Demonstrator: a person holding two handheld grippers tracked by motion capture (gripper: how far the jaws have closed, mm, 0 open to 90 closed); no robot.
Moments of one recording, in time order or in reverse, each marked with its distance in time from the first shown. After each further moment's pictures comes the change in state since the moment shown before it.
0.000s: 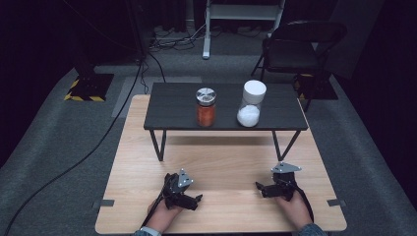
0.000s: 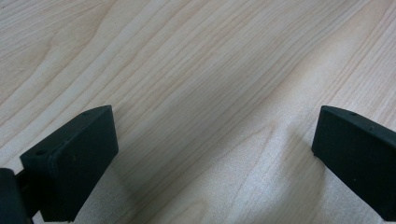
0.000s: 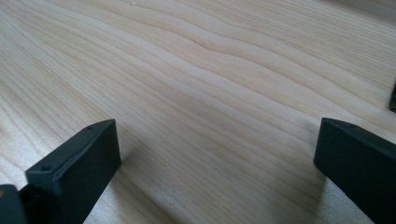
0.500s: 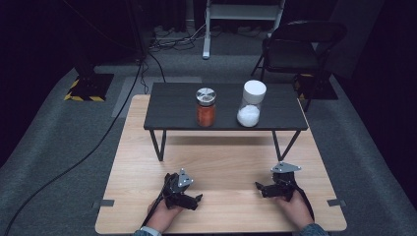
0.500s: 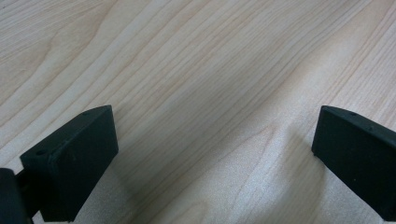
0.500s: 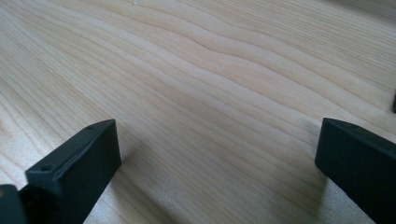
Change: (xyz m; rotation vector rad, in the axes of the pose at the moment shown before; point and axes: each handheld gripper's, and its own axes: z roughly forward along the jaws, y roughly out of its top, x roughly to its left) left arm 0.000 0.000 0.000 0.000 0.000 -0.002; right arm -0.002 0.000 0.001 -0.001 0.008 -0.003
